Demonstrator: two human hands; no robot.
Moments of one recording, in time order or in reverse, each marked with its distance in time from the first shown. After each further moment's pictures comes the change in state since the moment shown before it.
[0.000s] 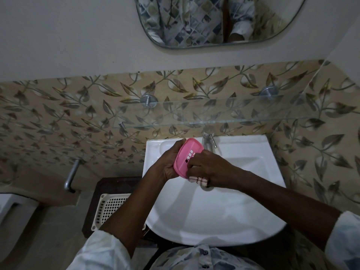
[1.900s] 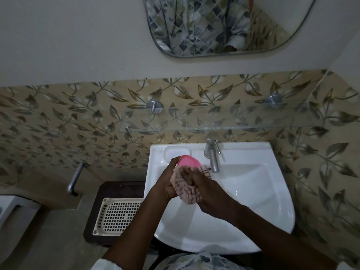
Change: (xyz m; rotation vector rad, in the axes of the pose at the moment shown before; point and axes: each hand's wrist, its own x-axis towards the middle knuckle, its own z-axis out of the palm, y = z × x) left_hand -0.010 -0.032 -0.021 -0.122 -0.068 -0.044; right_hand -0.010 -0.064 0.030 0.352 0.169 0.397
